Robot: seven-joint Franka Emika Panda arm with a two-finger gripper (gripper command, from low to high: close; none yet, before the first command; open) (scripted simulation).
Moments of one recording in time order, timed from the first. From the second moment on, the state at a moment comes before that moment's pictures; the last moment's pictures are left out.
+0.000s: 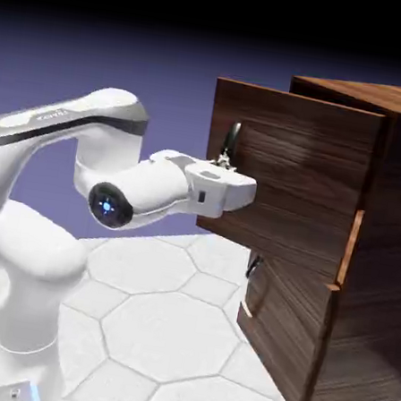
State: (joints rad) arm 0.44 -1.48 -0.59 -3.06 1.07 2.91 -0.87
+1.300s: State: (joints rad) arm 0.47 -1.75 -1.19 -2.69 0.12 1.99 -0.42
